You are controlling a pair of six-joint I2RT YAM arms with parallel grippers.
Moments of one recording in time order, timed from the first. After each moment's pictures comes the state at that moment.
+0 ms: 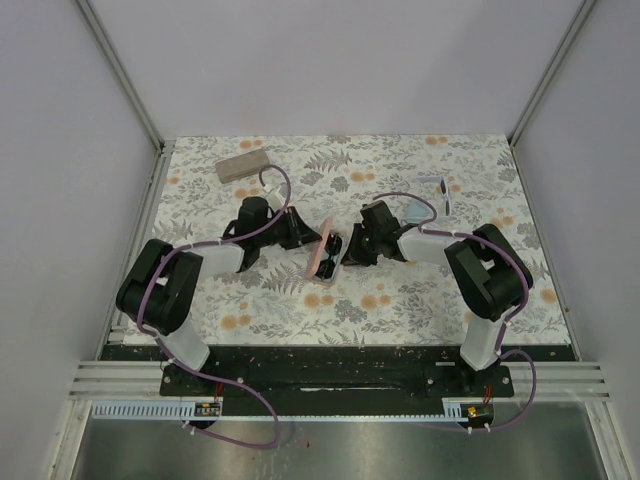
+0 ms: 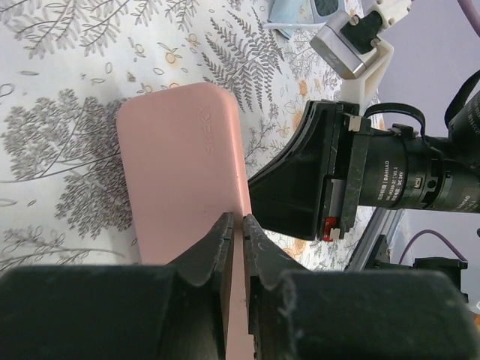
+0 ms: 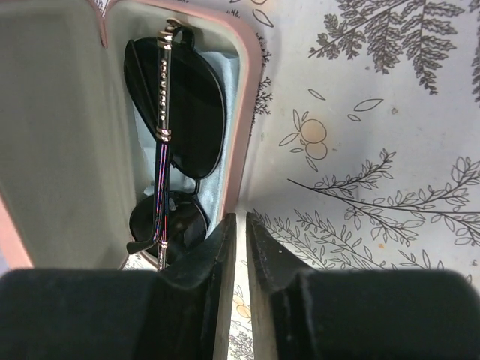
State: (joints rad) left arm -0.38 1.66 0.74 0.47 0.58 -0.70; right arm 0.57 1.84 0.99 -0.06 -0.22 0.79
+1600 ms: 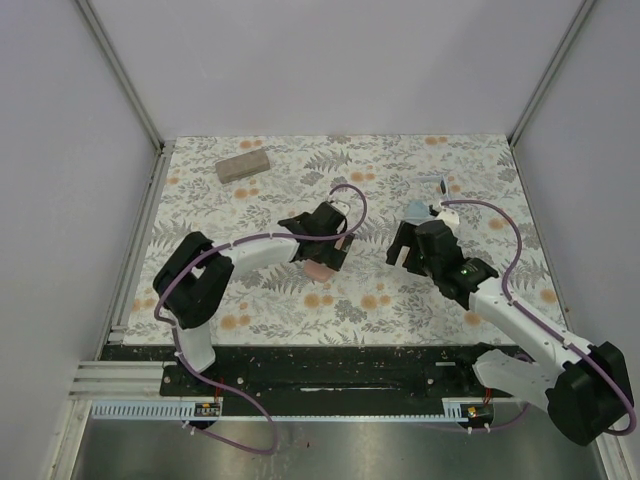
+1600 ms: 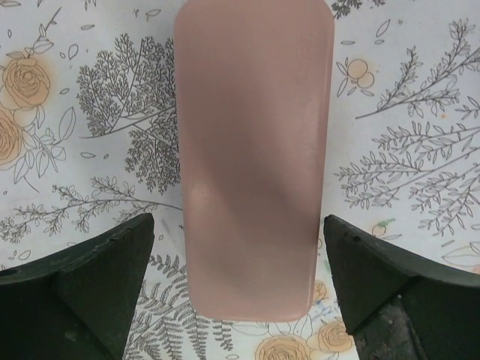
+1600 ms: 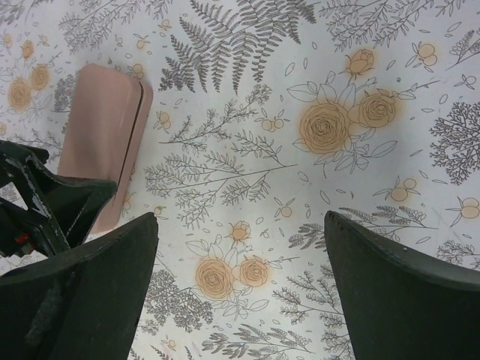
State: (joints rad) left arm -0.77 1.81 1.18 -0.36 -0.20 -0.25; right arm 0.53 1.04 0.69 -0.35 0.26 0.69
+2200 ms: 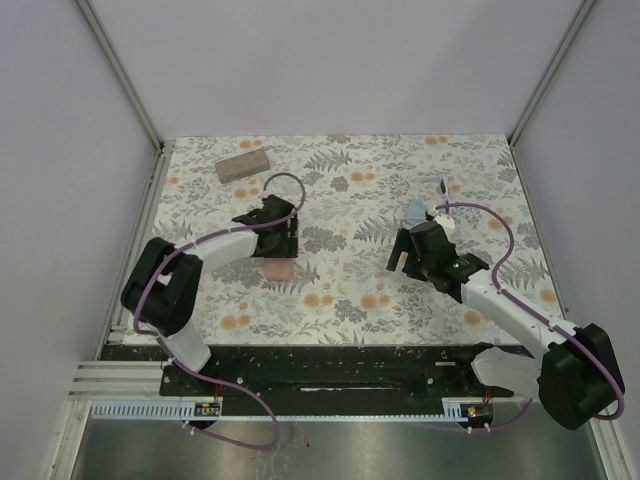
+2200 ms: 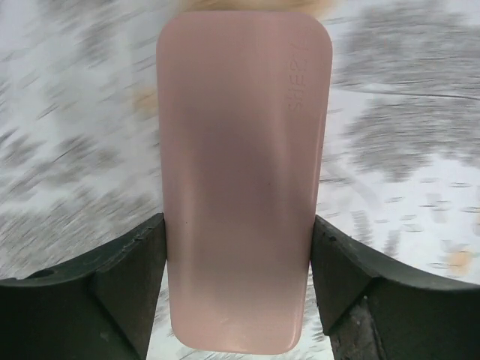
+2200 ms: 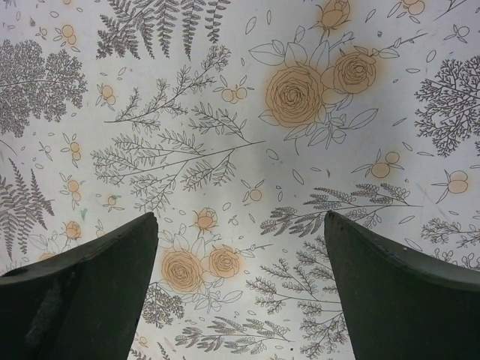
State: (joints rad) left arm -0.57 1.74 1.07 -0.37 -0.19 -0.41; right arm 0.51 1.13 0.68 -0.39 0.24 0.70
